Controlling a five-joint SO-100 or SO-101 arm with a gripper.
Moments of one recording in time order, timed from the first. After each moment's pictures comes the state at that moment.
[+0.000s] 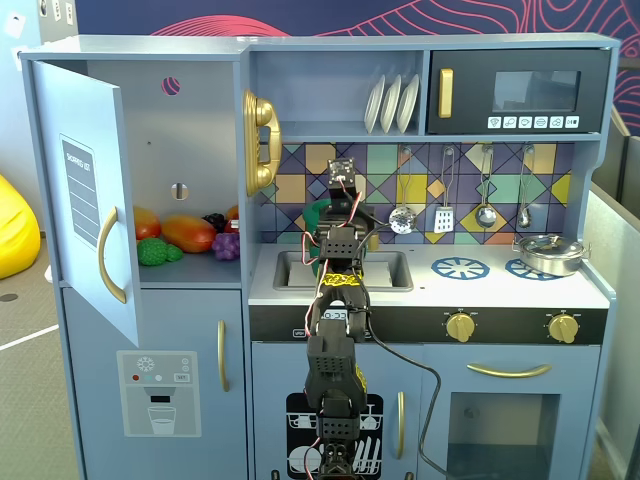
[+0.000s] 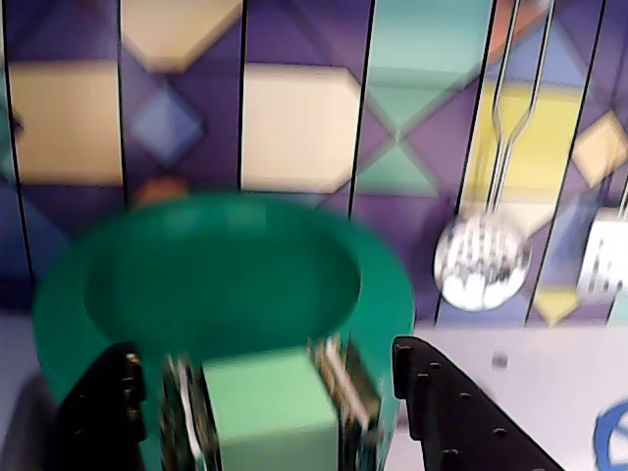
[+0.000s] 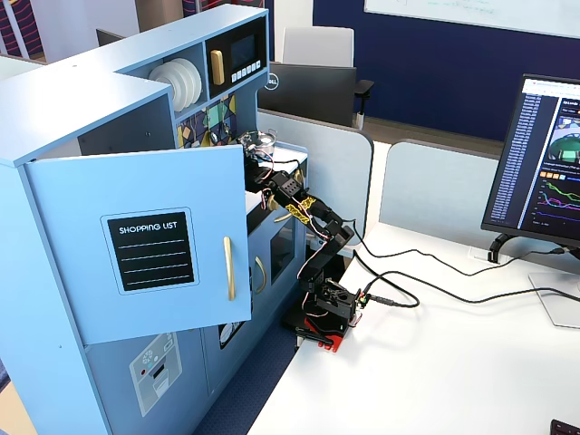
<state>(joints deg) 4.6 121.1 90.7 24.6 -98.4</state>
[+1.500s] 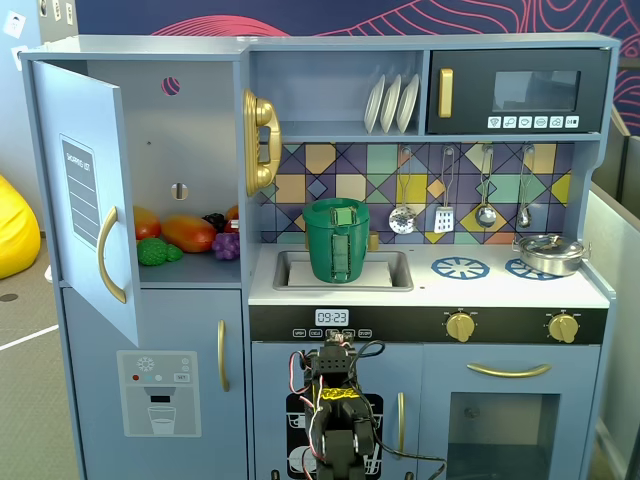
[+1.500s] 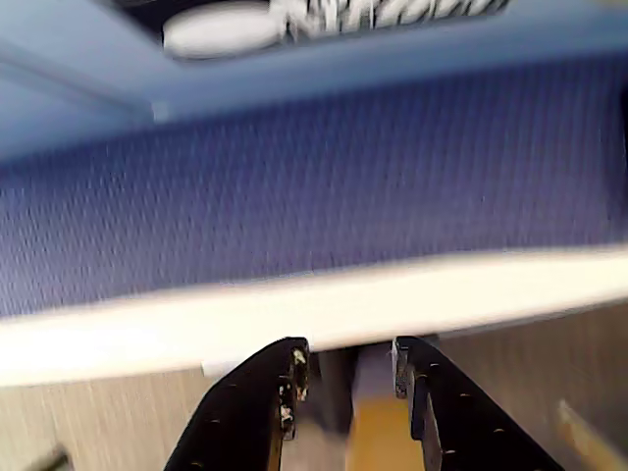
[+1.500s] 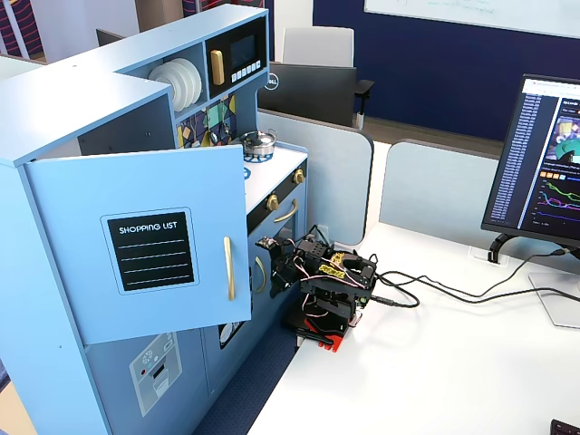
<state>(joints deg) -5.1 181.5 172.1 70.4 -81.9</state>
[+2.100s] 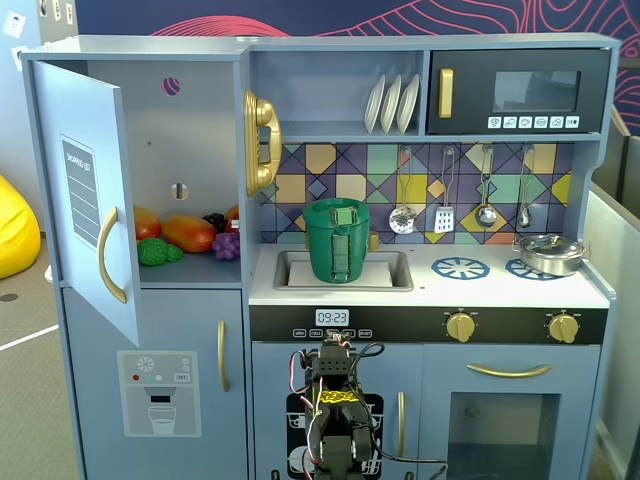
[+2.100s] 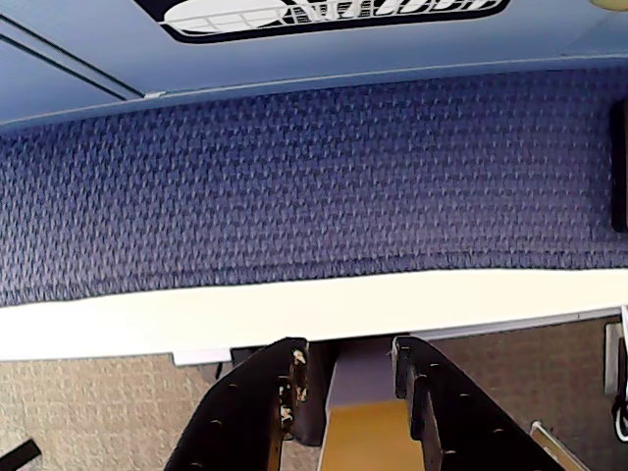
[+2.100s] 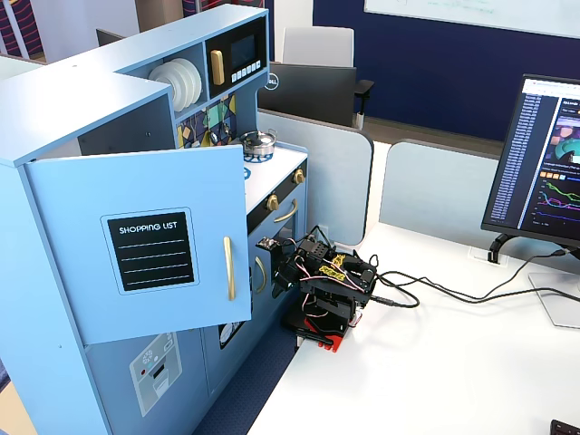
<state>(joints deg) -3.3 182.3 171.9 77.3 -87.5</state>
